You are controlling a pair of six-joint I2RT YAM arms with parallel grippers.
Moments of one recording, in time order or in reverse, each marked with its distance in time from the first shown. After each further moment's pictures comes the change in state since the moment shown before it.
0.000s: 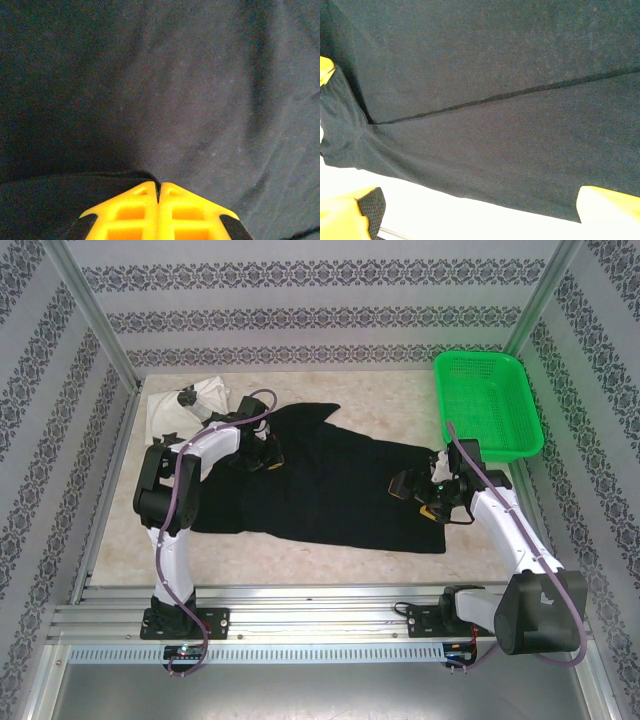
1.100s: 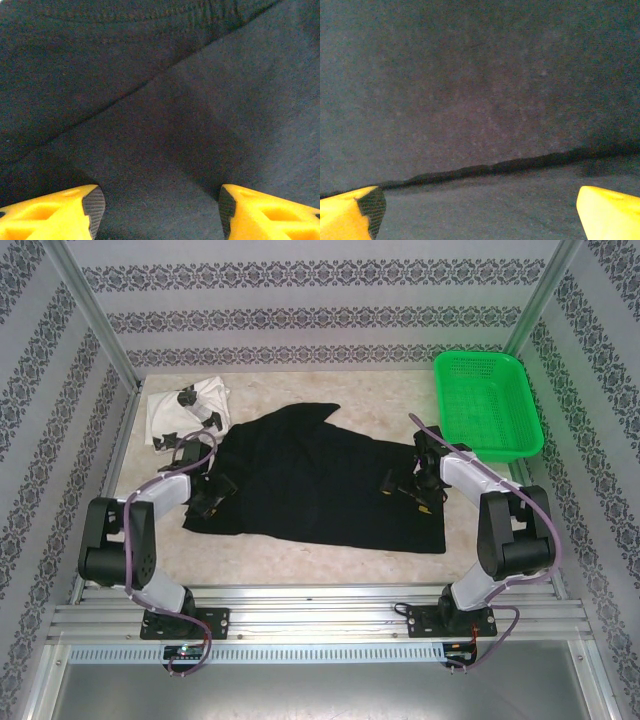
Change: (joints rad) left arm 0.238 -0.500 -0.683 0.171 -0.221 -0.236; right arm 0.100 0.423 0.152 0.059 0.288 0.078
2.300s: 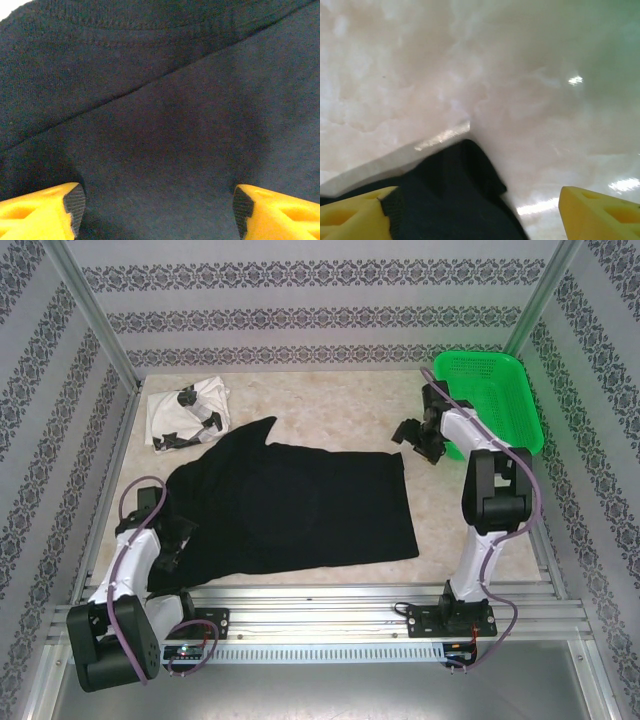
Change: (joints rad) left arm 0.280 -0.514 -0.267 -0.341 -0.099 -0.040; right arm -0.079 0.353 0.508 -0.011 0.053 0.024
